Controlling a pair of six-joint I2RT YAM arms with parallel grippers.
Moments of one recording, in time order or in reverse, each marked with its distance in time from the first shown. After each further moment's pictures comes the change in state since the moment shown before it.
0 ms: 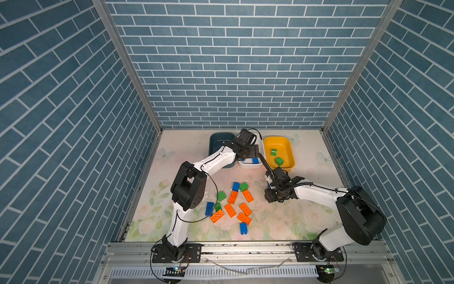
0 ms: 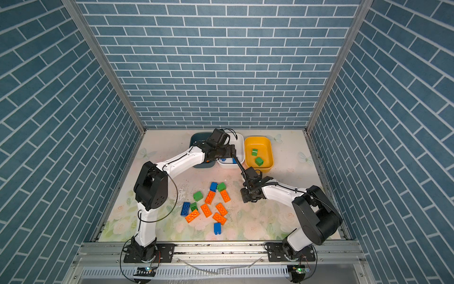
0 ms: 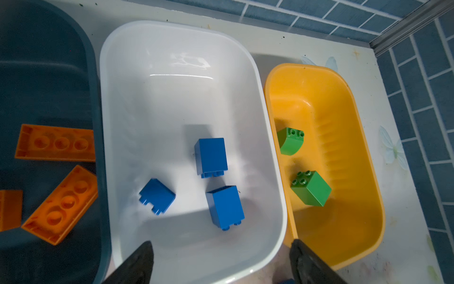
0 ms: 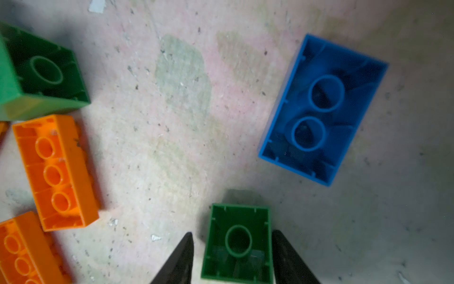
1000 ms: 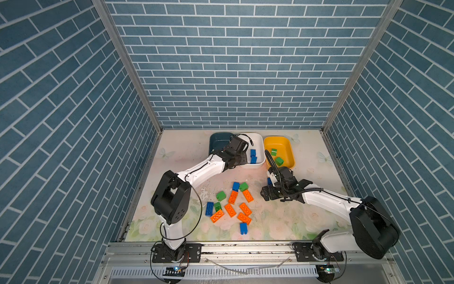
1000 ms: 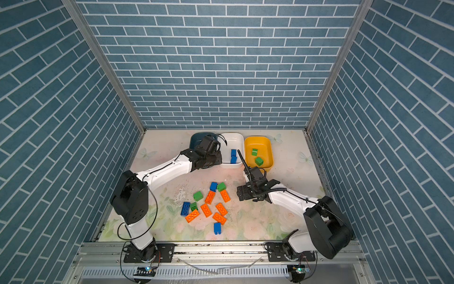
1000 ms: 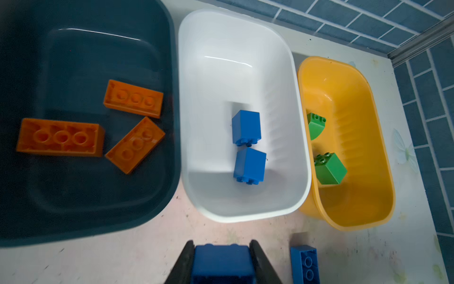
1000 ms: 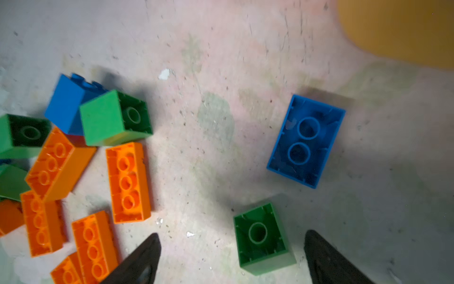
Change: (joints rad) left arm 0.000 -0.205 -0.263 0.029 -0.078 -0.071; right arm -0.024 -0.121 -0.069 0.096 -0.058 0.021
